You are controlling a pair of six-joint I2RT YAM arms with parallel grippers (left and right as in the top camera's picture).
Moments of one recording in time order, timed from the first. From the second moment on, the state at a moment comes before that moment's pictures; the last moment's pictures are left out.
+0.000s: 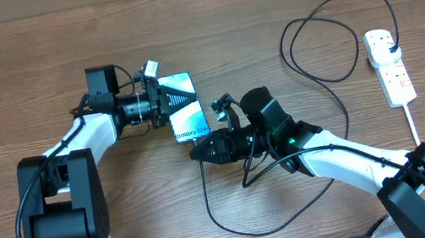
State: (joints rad) left arm -0.04 1.92 1.05 -0.08 1.34 -0.66; right arm 0.64 1.62 0.75 0.26 -0.78 0.84
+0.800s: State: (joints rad) left arm -0.03 1.91 1.05 -0.07 1.36 -0.66; right arm 0.63 1.62 0.74 0.33 -0.78 0.98
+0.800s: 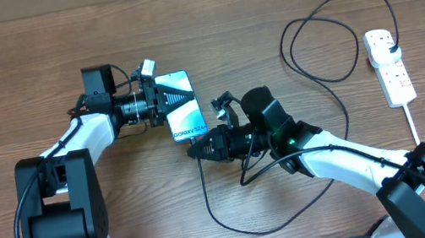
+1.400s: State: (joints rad) left arm -0.03 1.91 1.05 -0.08 1.34 -0.65; right arm 0.58 1.61 0.75 0.30 -0.70 0.98
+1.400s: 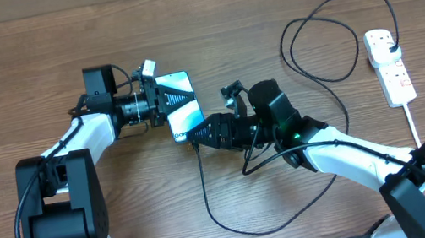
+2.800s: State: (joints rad) left arm -0.14 1.91 1.05 0.21 1.56 -0.81; right arm 0.44 1.61 0.75 0.49 -1.05 0.92
